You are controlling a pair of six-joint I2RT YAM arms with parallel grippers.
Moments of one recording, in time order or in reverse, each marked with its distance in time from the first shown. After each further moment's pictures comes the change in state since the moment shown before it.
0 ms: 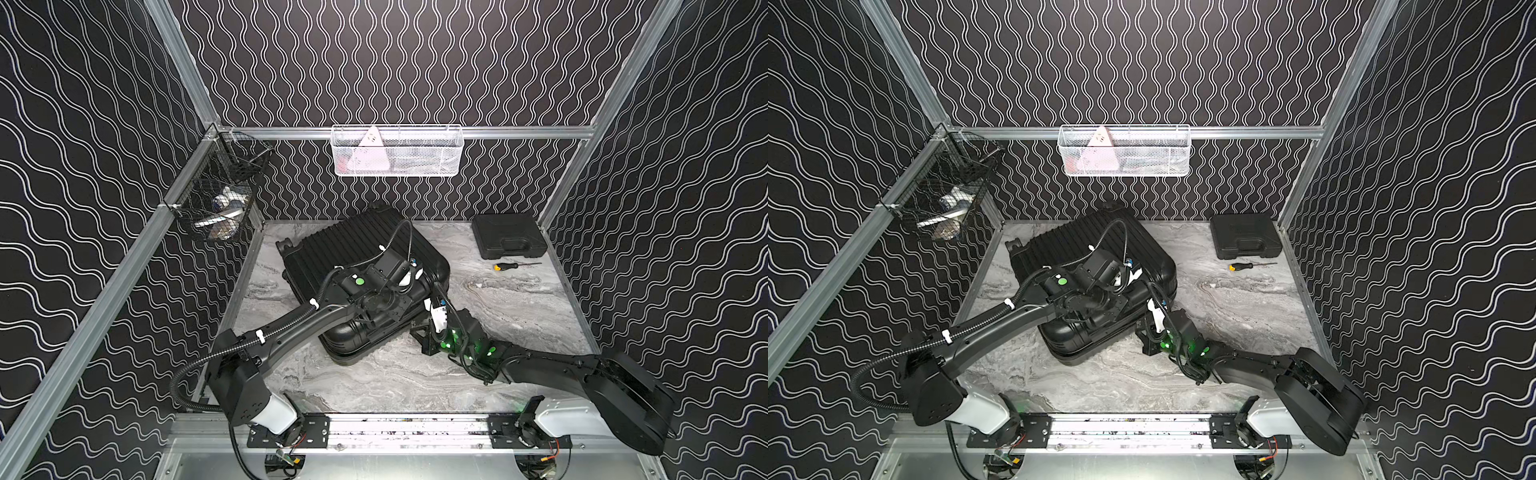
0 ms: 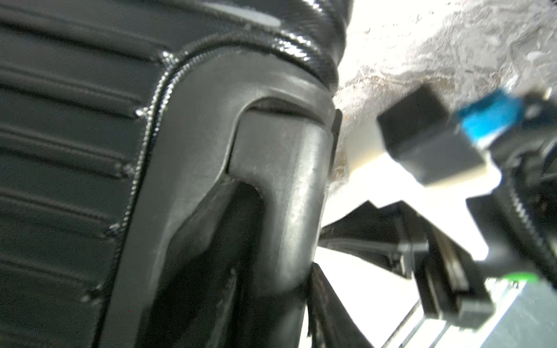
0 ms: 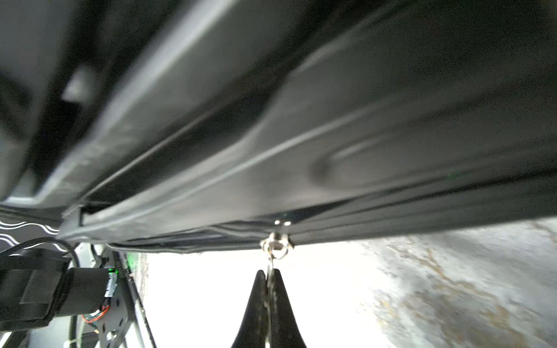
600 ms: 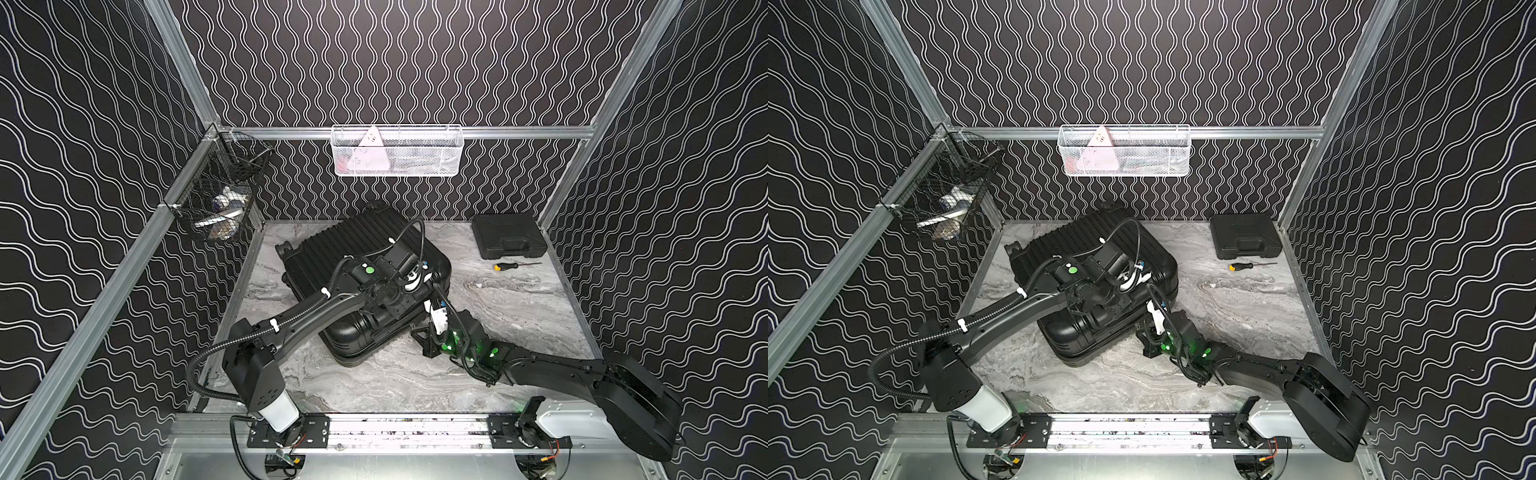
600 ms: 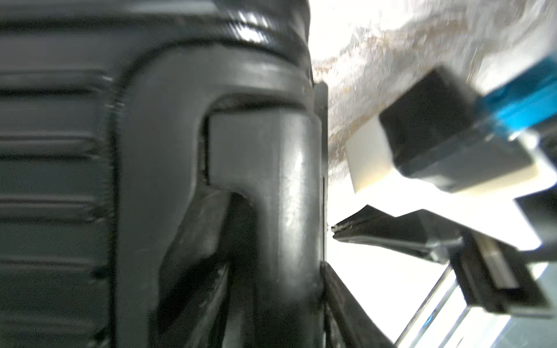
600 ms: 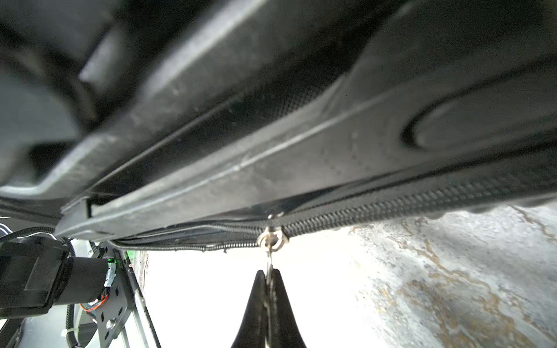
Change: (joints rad) left arm -0.002 0.108 0.152 -0.187 0.007 0.244; right arm 0.009 -0.045 0.002 -0.066 0.016 -0.029
